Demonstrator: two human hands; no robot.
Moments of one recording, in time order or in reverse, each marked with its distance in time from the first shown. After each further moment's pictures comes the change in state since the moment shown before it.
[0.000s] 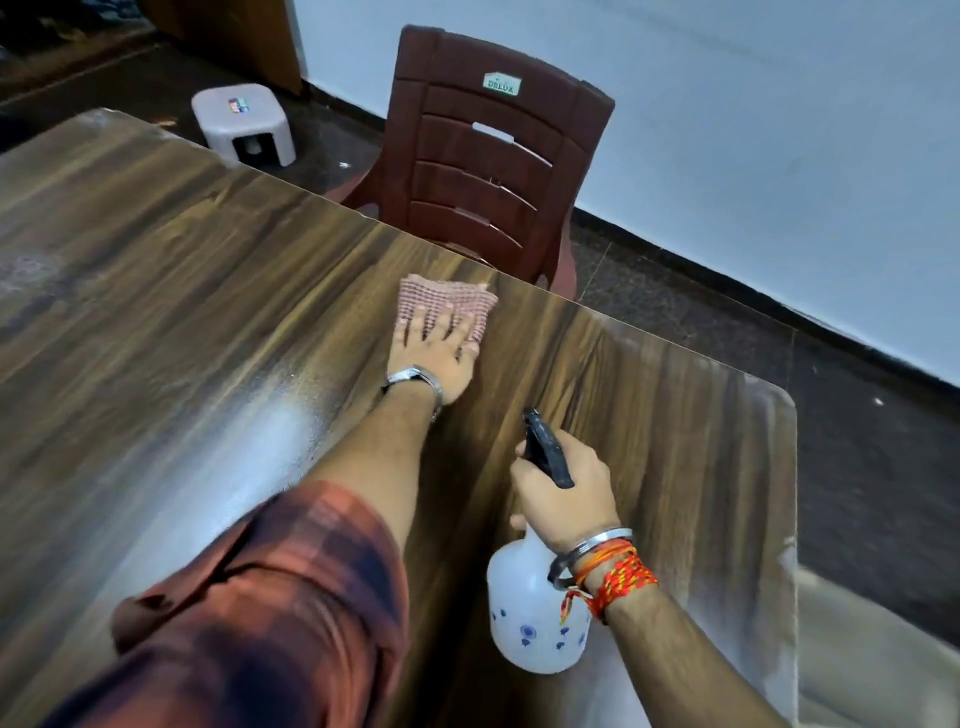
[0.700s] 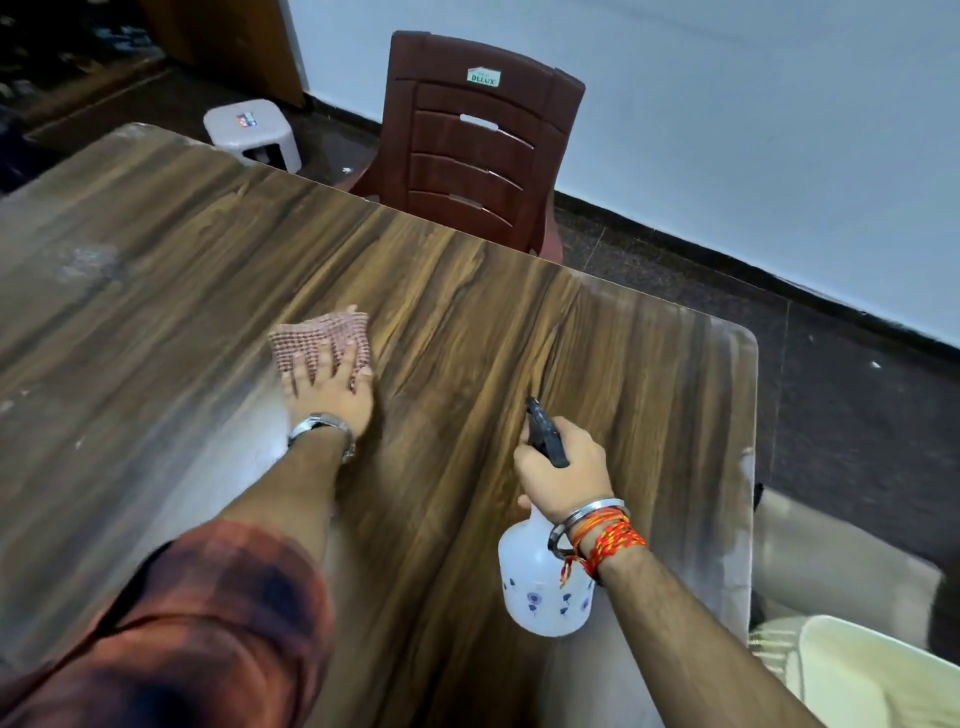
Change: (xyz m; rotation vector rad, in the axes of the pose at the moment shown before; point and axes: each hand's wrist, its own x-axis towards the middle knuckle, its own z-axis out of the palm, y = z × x) left_hand -0.143 -0.096 0.022 -0.069 0.081 -0.330; right_hand -0.076 0.033 -0.016 -0.019 0.042 0.012
